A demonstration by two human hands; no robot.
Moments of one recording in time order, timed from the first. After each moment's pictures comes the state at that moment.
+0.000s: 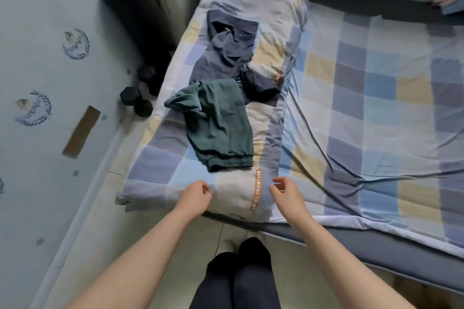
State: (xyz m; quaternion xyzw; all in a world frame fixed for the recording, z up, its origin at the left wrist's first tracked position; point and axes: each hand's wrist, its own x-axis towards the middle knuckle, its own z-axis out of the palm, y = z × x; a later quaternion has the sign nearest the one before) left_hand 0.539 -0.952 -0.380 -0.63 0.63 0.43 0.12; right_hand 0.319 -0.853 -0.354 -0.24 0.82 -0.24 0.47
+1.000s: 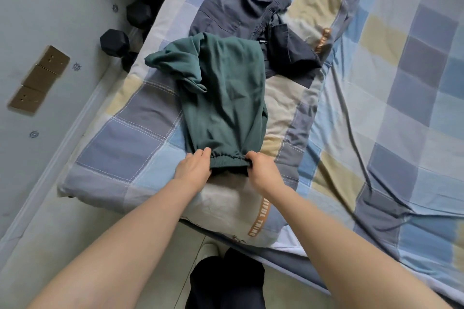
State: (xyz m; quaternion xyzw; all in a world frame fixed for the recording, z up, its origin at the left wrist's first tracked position) left_hand 0.491 -1.045 -0.574 -0.57 0.75 0.25 0.23; right_hand 0.312 -0.998 -0.575 -0.55 0.74 -0.03 0.38
